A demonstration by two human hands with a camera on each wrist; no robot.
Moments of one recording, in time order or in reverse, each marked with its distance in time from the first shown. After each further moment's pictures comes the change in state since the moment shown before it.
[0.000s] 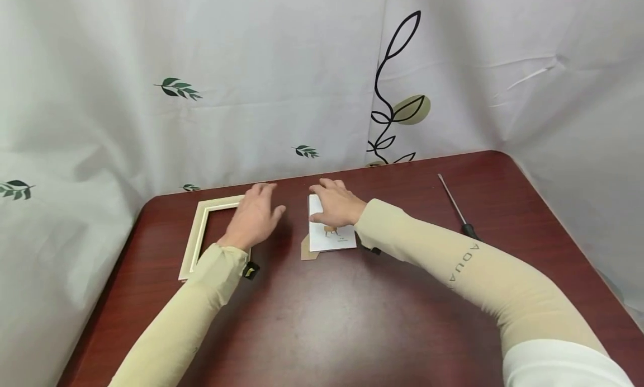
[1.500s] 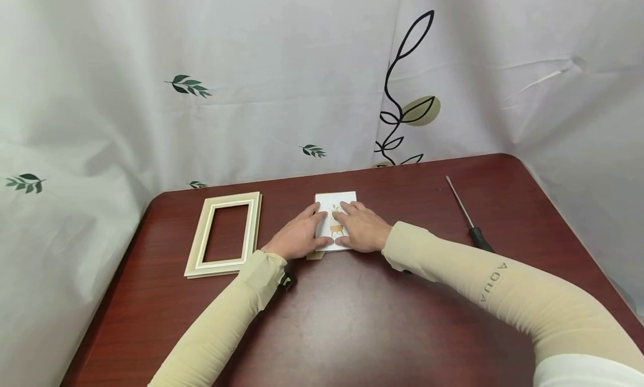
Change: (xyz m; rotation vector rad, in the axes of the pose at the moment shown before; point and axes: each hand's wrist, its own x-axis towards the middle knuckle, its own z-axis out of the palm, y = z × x) left_hand -0.001 0.032 0.061 -0.023 -0.292 0.281; right_hand -0.032 0.041 0.040 -0.226 0.007 -0.171
